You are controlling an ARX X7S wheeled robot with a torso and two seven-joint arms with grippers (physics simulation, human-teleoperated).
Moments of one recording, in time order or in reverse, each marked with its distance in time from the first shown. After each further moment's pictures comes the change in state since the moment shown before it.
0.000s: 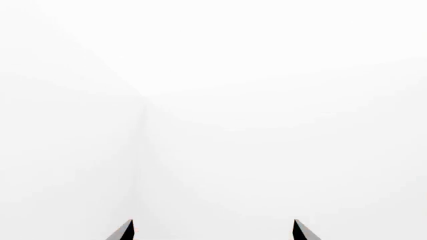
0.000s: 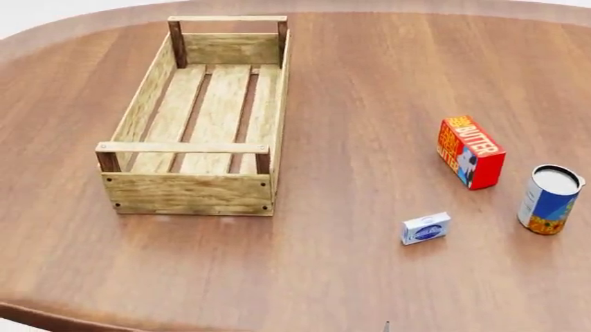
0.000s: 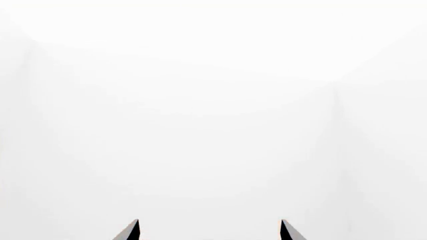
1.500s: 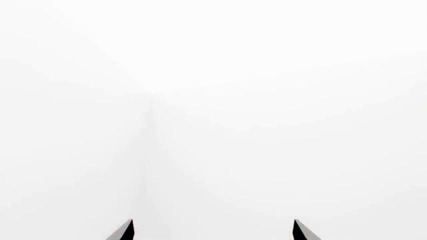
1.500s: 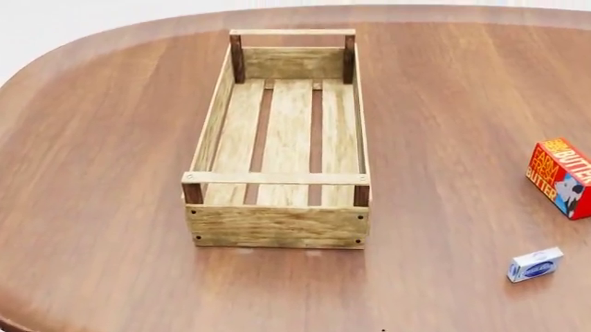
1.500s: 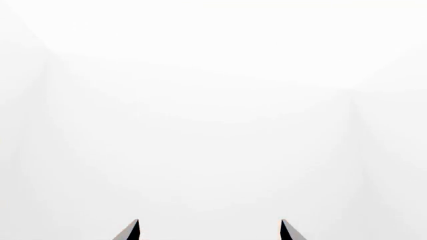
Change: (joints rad) left arm -0.013 -0.040 0.035 -0.005 0.015 -0.021 -0.052; right arm -0.008 0.055 -0.038 0.001 -0.007 -0.047 0.057
